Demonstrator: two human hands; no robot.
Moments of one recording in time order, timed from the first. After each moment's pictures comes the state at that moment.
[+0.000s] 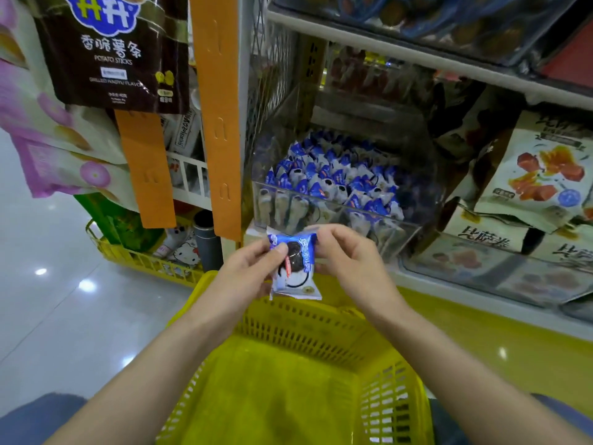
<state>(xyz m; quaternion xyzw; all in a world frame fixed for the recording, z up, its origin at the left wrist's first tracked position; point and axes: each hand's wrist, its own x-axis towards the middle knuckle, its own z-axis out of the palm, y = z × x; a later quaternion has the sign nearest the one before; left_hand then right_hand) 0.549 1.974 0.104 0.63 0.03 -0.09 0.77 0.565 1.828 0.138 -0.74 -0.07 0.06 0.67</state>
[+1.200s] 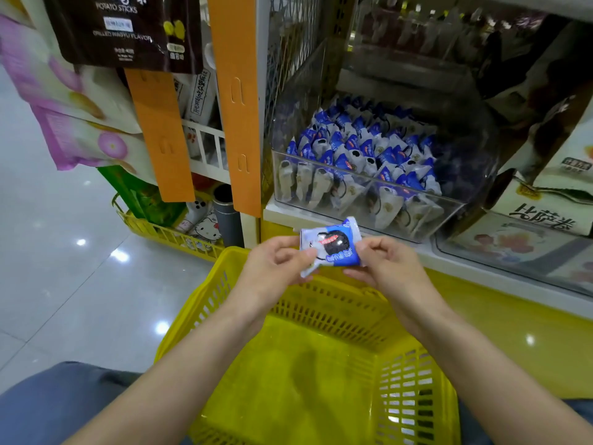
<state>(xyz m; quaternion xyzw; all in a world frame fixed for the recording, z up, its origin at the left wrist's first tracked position) 0.546 1.960 0.080 0.65 0.12 -0.06 0.75 0.571 1.807 0.096 -0.70 0.12 0.11 0.70</state>
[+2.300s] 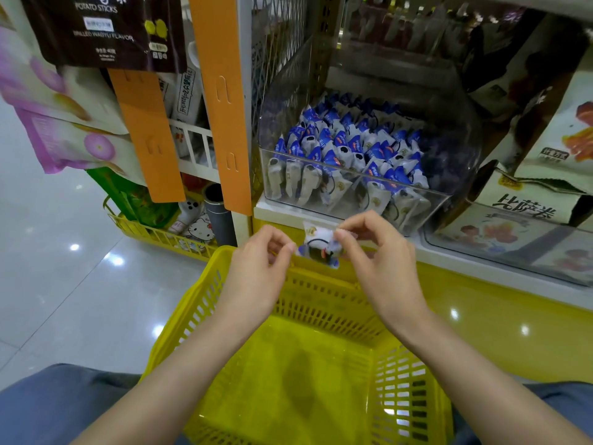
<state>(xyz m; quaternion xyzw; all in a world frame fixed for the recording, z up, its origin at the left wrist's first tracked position) 0.543 1.964 0.077 0.86 0.03 0.09 0.50 0.558 1.806 0.099 -0.86 -0.13 -0.13 0.47</state>
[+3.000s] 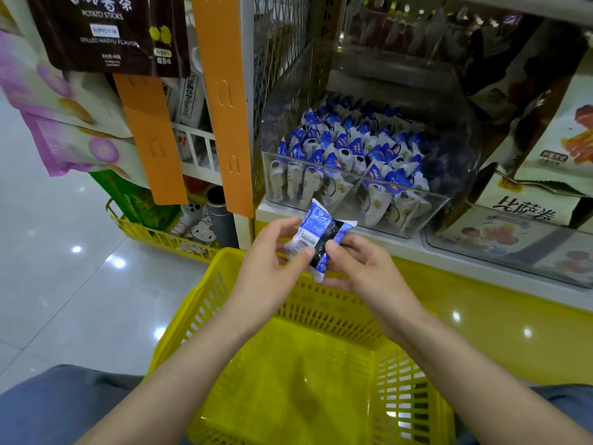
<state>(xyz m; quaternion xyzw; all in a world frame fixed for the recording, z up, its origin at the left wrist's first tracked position) 0.542 1.957 0.088 0.78 0.00 0.06 0.62 0.552 1.818 0.101 -0.66 0.01 0.16 0.73</state>
